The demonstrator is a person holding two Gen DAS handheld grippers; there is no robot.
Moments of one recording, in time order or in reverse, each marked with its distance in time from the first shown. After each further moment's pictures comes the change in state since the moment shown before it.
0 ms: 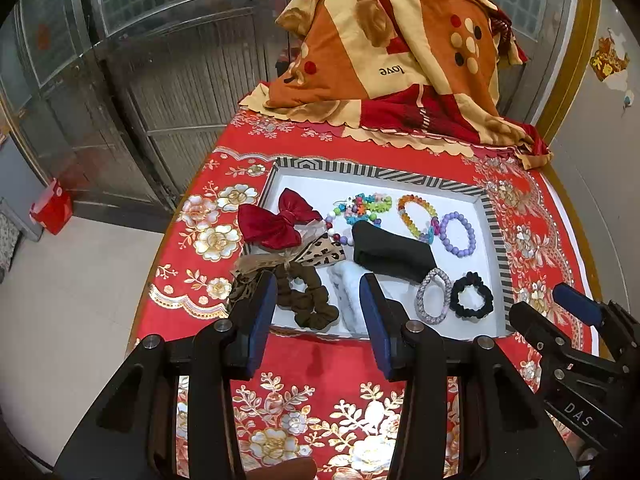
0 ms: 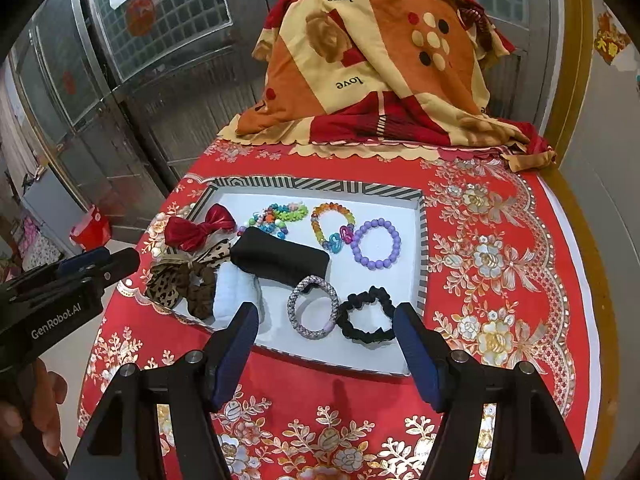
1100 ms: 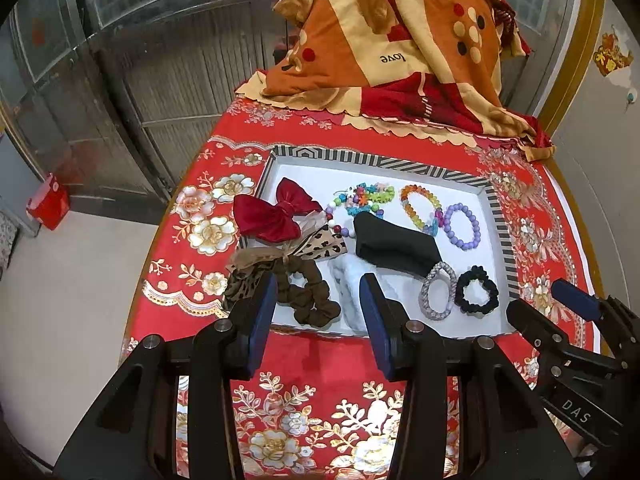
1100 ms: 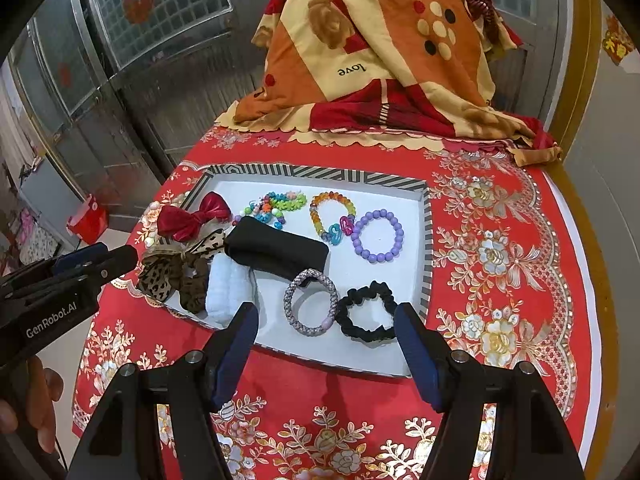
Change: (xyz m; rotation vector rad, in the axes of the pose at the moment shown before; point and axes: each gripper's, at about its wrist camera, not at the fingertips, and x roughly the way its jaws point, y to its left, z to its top) left arm 0.015 0.001 -0.001 0.001 0.034 -0.007; right arm 0.014 0.000 0.002 -0.018 0.037 -0.006
